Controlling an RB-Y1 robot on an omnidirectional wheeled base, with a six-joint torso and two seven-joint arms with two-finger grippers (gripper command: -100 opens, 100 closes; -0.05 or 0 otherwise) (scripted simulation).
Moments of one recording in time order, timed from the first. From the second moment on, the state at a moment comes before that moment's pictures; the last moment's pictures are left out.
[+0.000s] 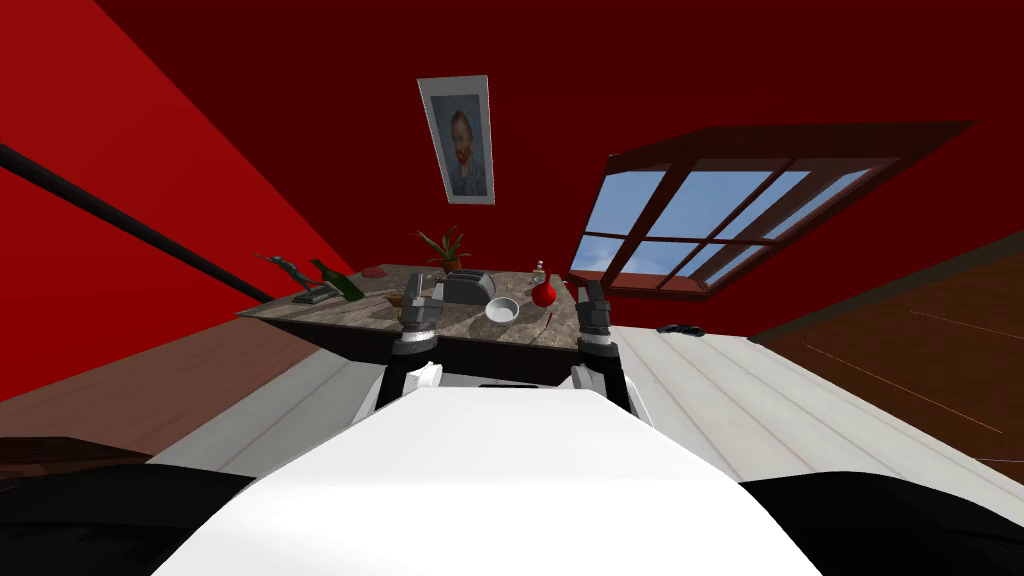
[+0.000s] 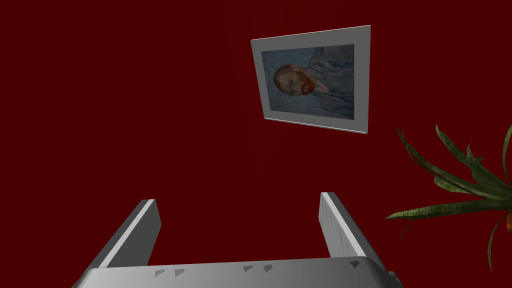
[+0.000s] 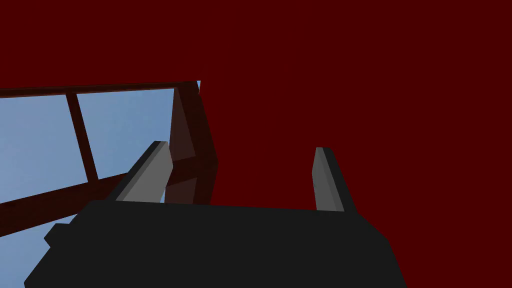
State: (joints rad) left arm 0.50 0.04 -0.04 -2.34 -0.11 -0.46 0.12; right arm 0.49 -0.02 0.05 -2.32 0.12 -0.45 0.08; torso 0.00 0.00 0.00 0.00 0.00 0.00
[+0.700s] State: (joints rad) left arm 0.50 0.04 -0.04 -2.34 -0.11 -0.46 0.12; right arm 0.50 -0.17 0.02 -2.25 0.16 -0.35 0.11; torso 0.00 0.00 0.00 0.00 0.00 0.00
